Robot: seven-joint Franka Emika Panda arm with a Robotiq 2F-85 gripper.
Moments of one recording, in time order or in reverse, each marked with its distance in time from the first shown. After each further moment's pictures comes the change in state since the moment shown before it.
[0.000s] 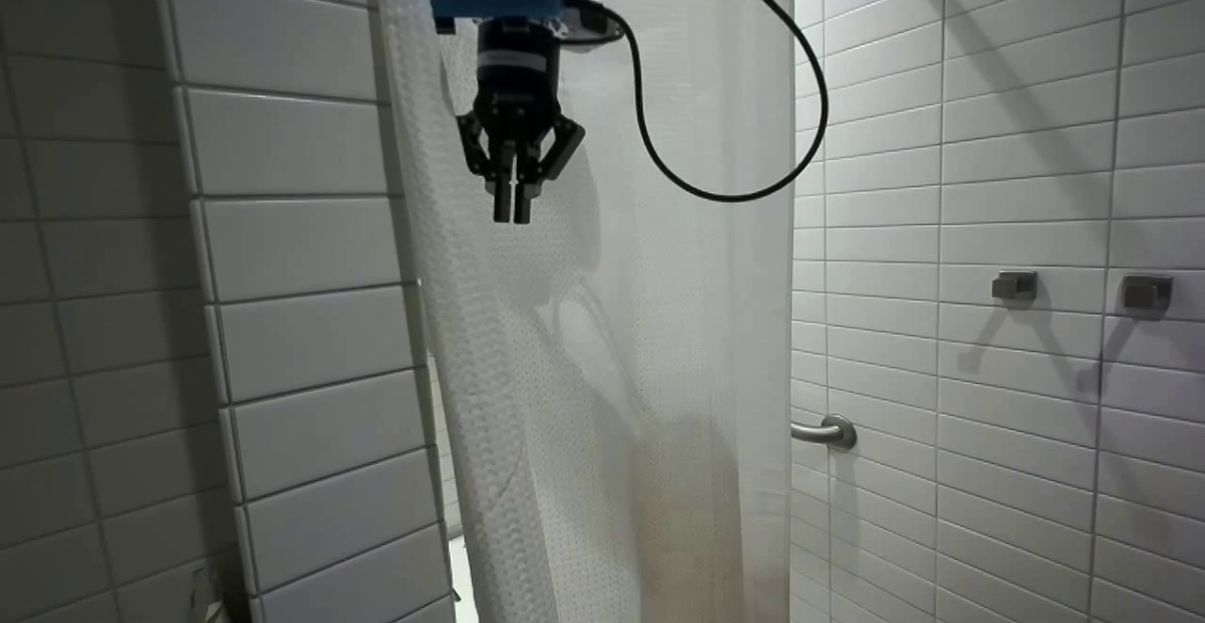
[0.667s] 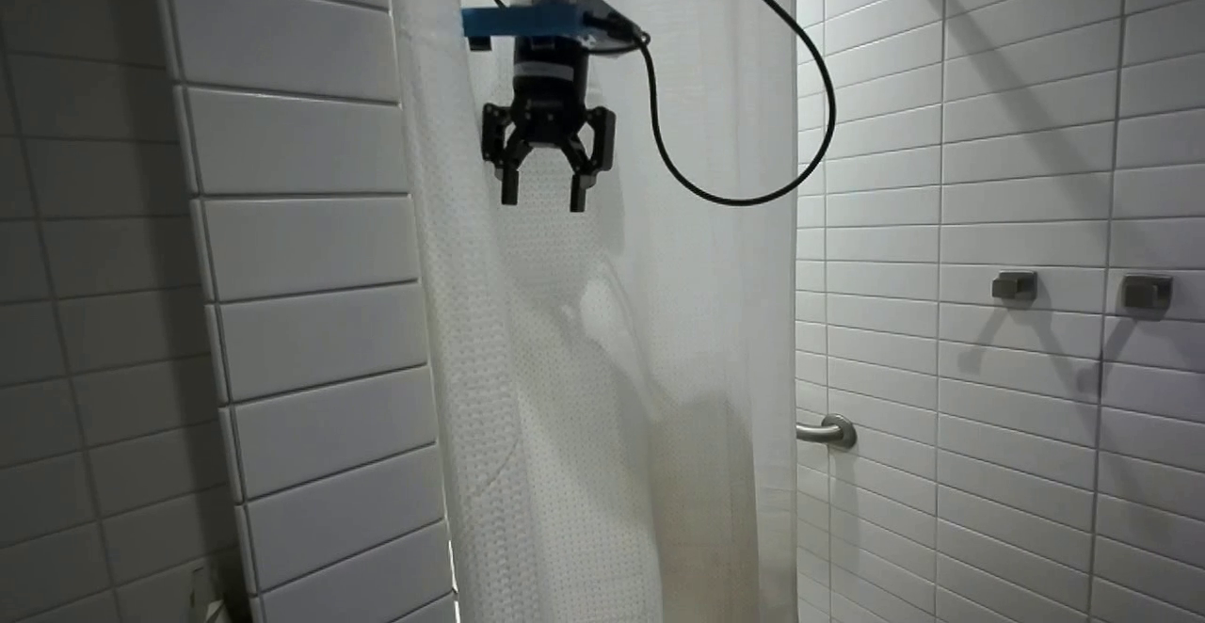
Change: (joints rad) arm -0.036 -0.001 -0.053 -0.003 -0.021 0.043 0.038
